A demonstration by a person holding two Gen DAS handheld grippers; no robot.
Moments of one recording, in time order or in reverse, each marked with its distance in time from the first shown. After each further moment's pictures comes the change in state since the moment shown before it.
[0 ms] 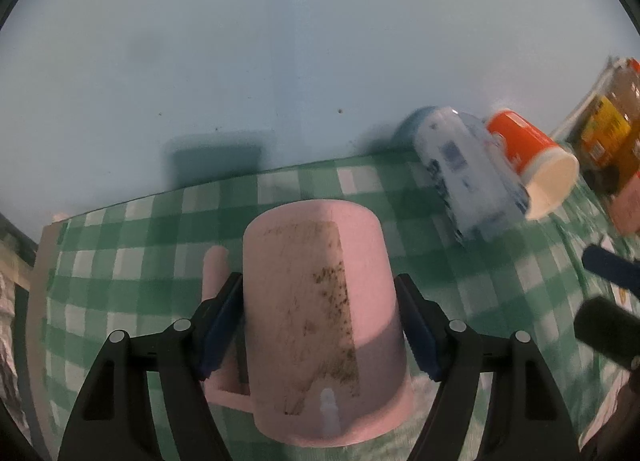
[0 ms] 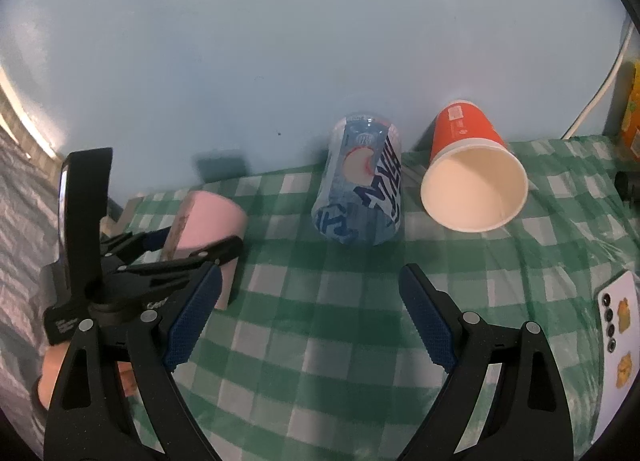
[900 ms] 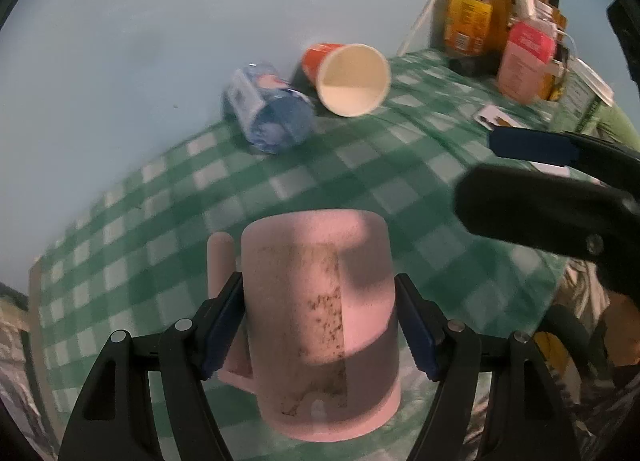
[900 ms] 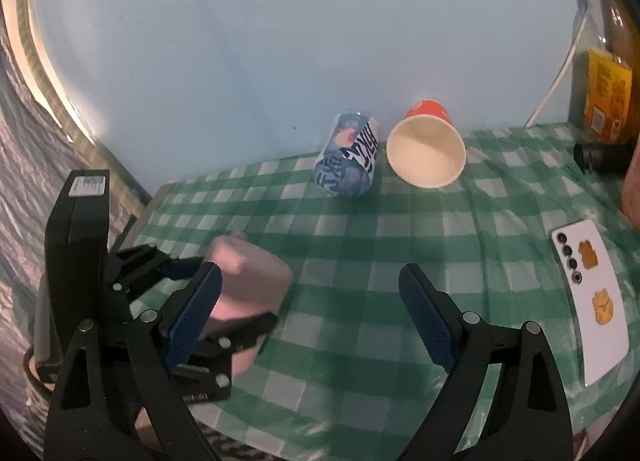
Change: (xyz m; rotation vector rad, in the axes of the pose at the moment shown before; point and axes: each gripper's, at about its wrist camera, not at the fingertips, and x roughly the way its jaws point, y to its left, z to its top) left arm -0.066 -0.110 -0.087 0.335 0.014 -0.146; right arm -0.082 -0.015 -0.066 -0.035 -0.094 0.060
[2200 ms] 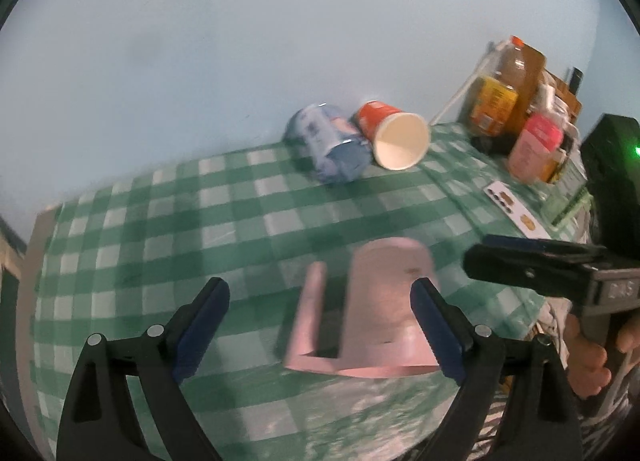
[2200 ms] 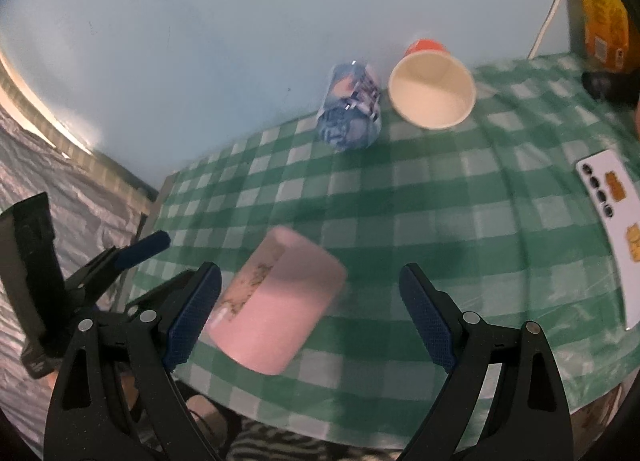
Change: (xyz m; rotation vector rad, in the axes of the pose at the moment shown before) left arm -0.047 0.068 -0.027 -0.245 -0.164 -0.030; right arm 0.026 0.004 -0.015 0.149 0.125 0.050
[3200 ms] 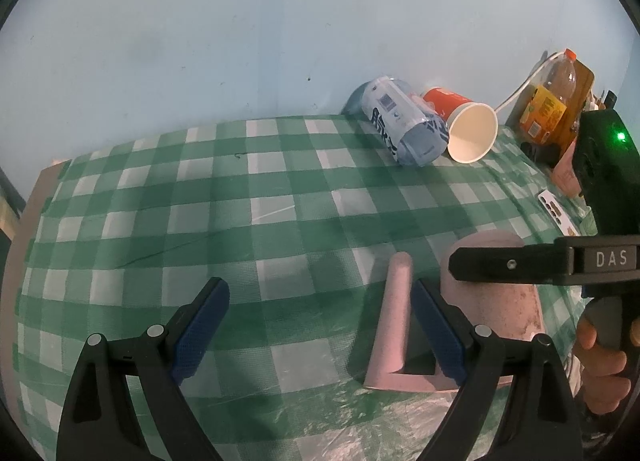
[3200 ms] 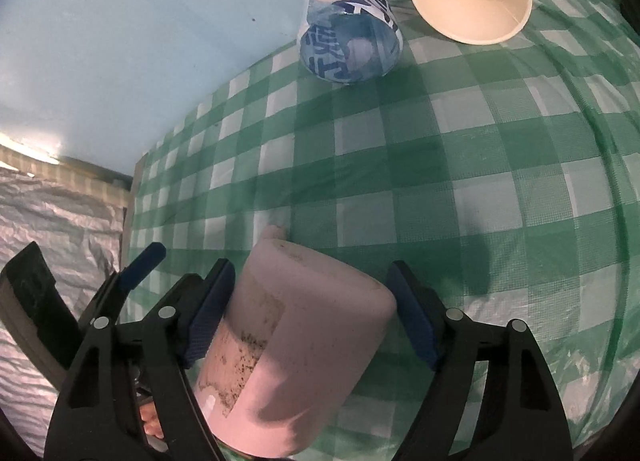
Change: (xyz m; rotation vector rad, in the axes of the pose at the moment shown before) left arm 0.042 0.049 -0.014 -0.096 0.030 0.046; right arm 0.089 -0.007 0.021 0.161 0.211 0.001
